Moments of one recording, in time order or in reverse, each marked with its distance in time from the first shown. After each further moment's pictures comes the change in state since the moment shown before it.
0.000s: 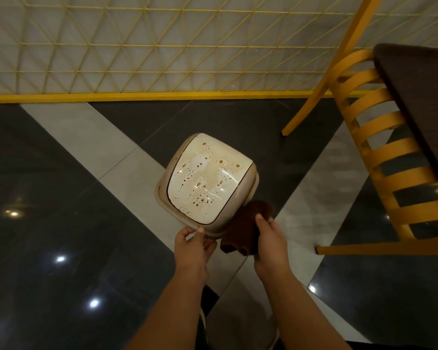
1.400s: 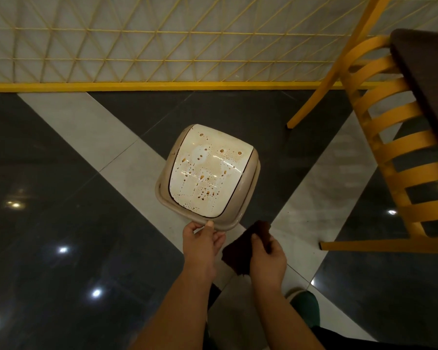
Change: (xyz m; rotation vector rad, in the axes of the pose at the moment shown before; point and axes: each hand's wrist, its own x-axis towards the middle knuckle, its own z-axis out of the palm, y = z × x) left_hand 0.003 -0.008 0.004 0.050 -0.060 0.006; right_hand -0.004 0.050 -0.008 -0.247 0.227 -0.124
